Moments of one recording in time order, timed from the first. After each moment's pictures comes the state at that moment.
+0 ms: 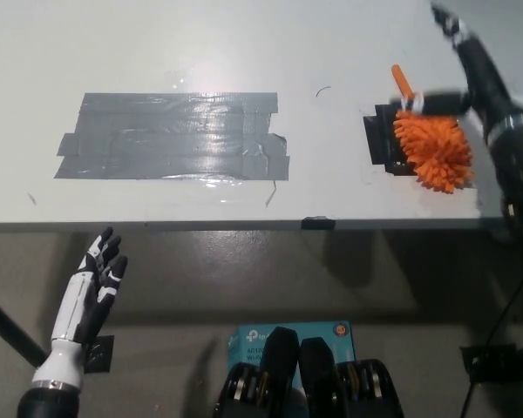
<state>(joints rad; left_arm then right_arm) -0.14 0.18 0.06 0.19 0.10 -0.19 -0.03 -0.77 -0.34 0.19 0.36 -0.12 0.26 -0.01</state>
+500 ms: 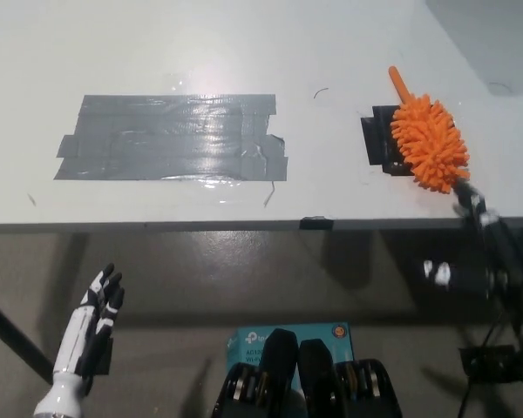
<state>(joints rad) -0.06 0.18 0.05 0.22 0.10 -0.19 -0.04 -0.19 -0.31 0.13 -0.12 -0.01 0.26 -0.01</state>
